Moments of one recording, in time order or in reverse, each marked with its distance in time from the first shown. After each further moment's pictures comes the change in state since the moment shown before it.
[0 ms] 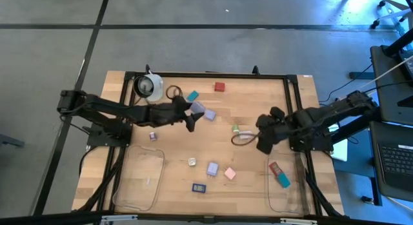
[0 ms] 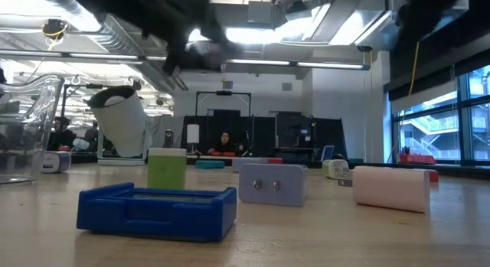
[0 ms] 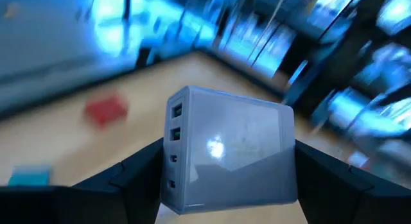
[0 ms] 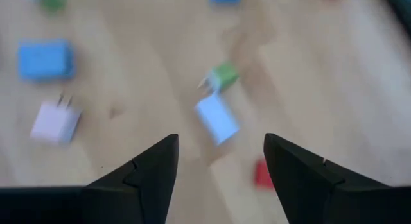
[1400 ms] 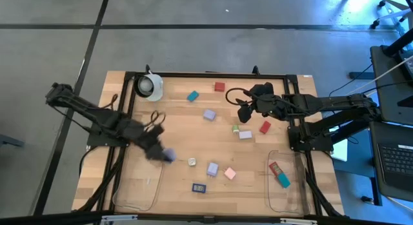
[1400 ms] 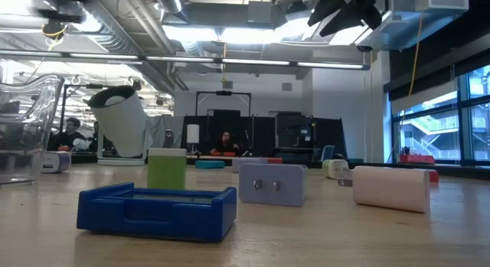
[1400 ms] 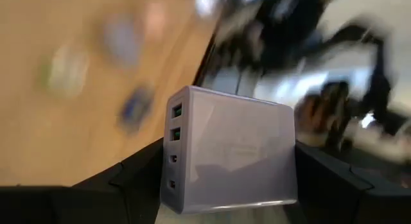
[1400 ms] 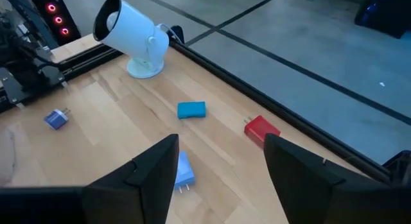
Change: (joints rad) left arm -0.433 -0.396 0.001 -0.572 0.535 -0.835; right arm -0.285 -0.006 0.000 0.557 0.254 -0.199
